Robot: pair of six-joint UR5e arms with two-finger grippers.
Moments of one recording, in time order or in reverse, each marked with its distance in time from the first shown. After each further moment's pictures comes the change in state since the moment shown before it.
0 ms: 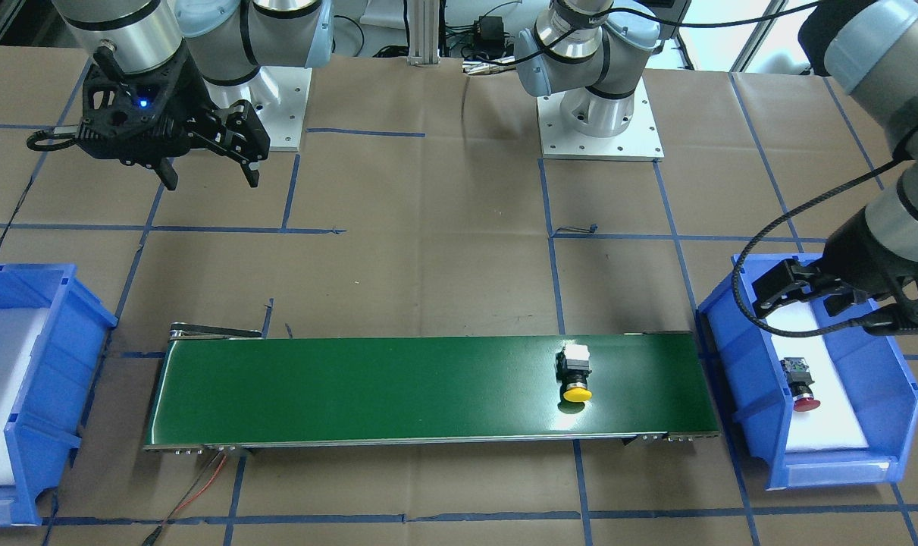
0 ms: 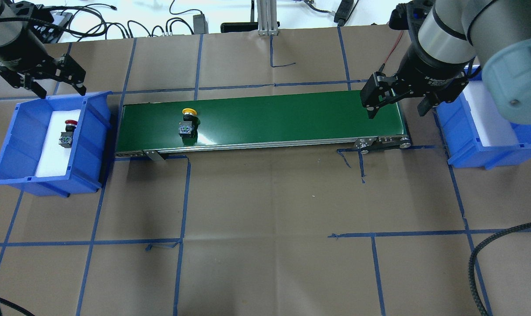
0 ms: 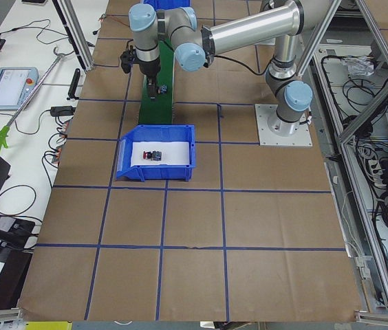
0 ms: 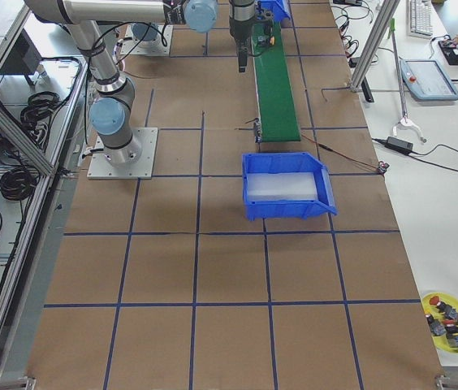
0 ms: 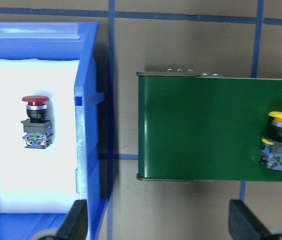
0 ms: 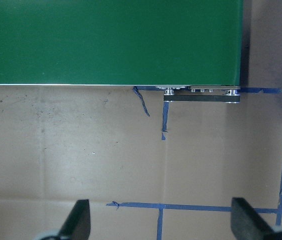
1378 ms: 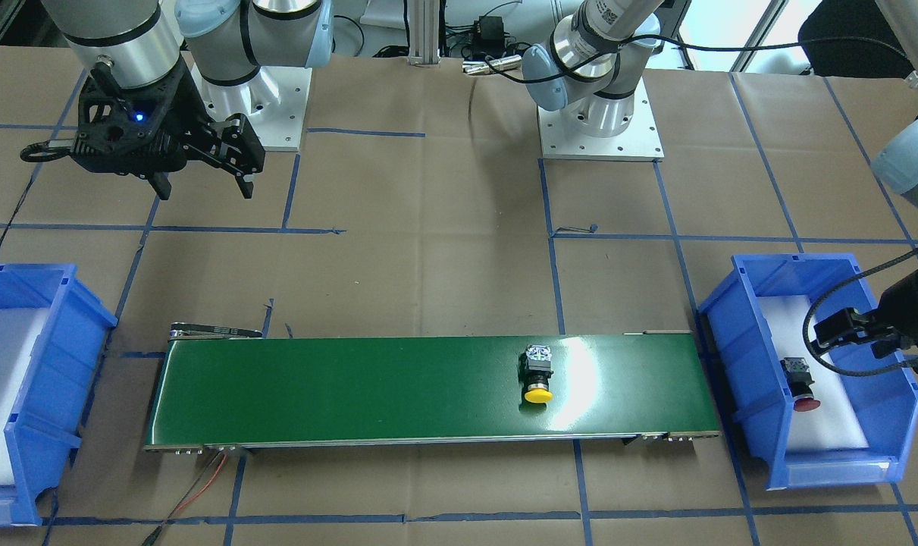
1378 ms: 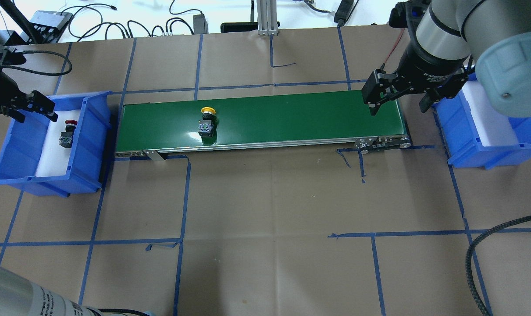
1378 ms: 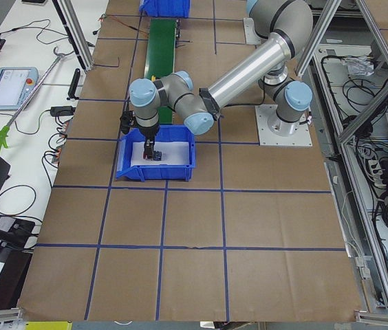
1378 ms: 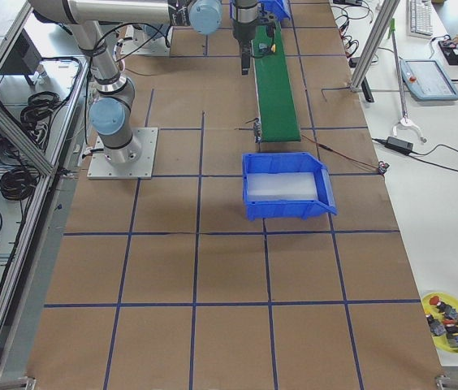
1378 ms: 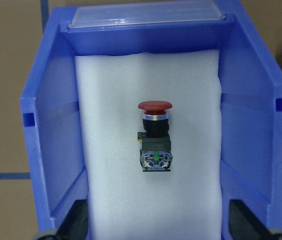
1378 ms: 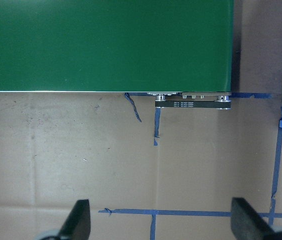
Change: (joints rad) left arm 0.182 -0.147 -0.136 0.321 -0.041 0.250; right arm 0.001 0.025 -0.011 -0.018 -0.026 0.006
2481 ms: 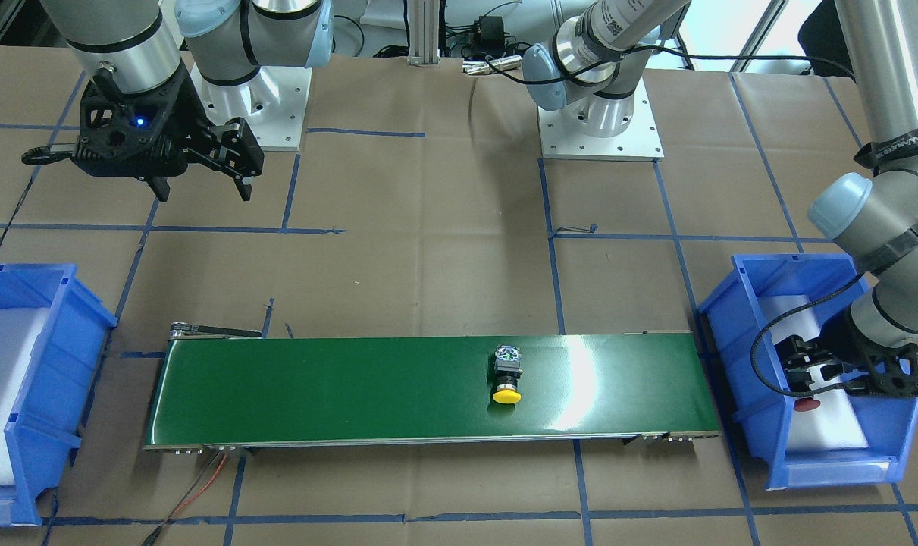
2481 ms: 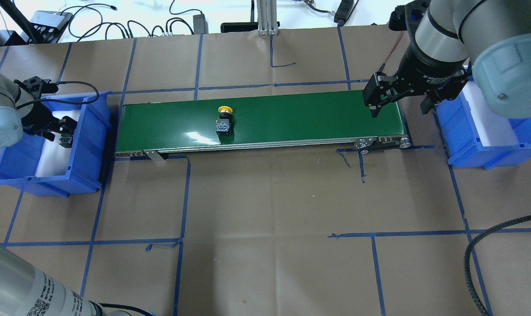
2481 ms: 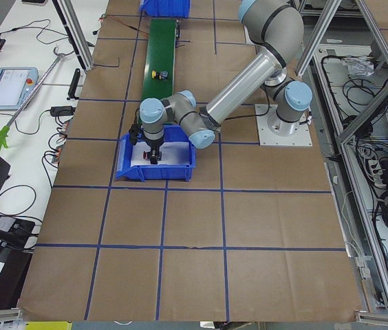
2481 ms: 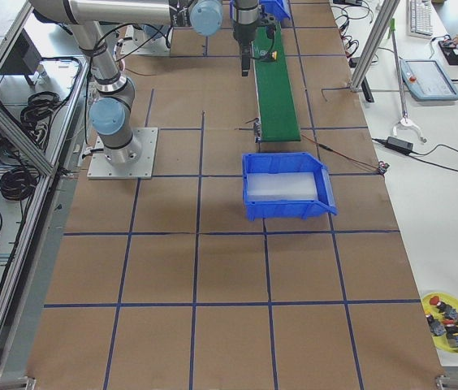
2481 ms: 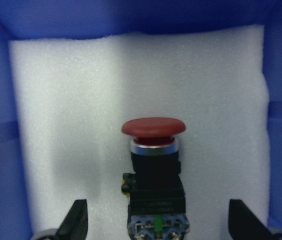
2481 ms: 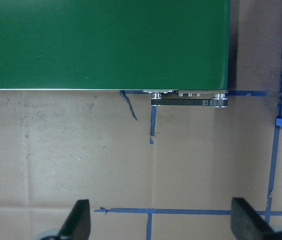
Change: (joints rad) left arm -0.002 -0.097 -0.101 0.203 -0.018 0.012; right arm 0.001 0.005 0.007 0.000 -0.015 0.001
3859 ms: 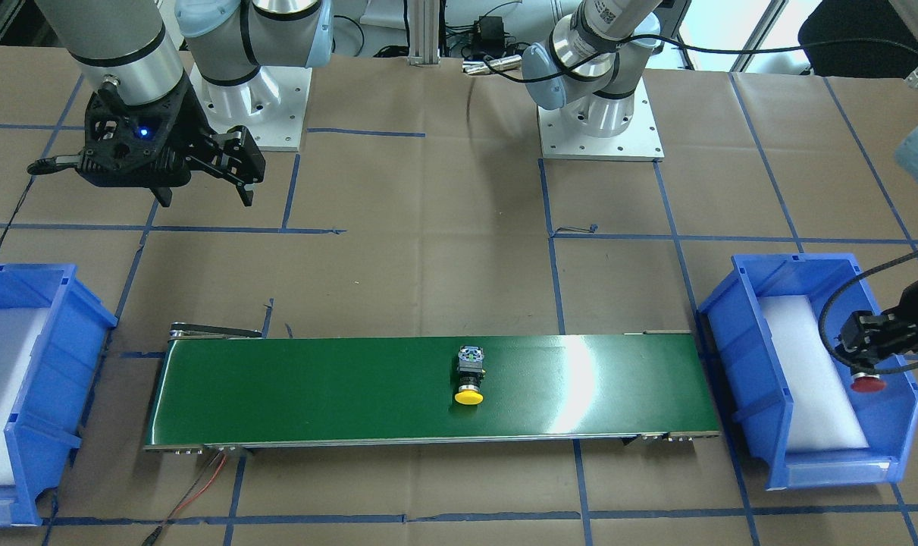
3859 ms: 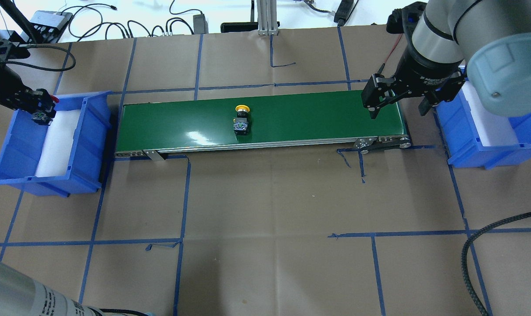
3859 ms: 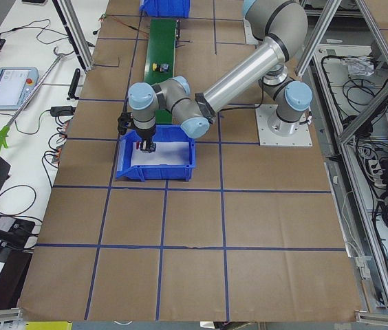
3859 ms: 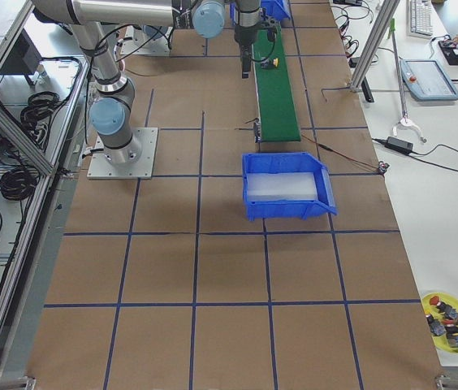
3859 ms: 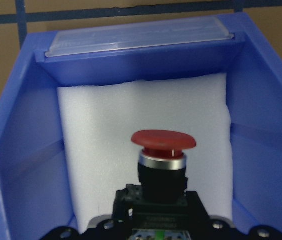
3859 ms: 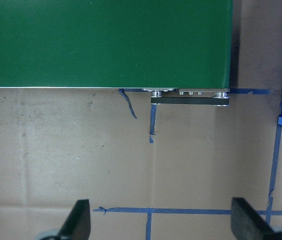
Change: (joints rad) left arm -0.013 0.125 0.250 -0.398 0.012 0.003; right arm 0.001 0.014 0.002 -0.001 -0.002 -0.001
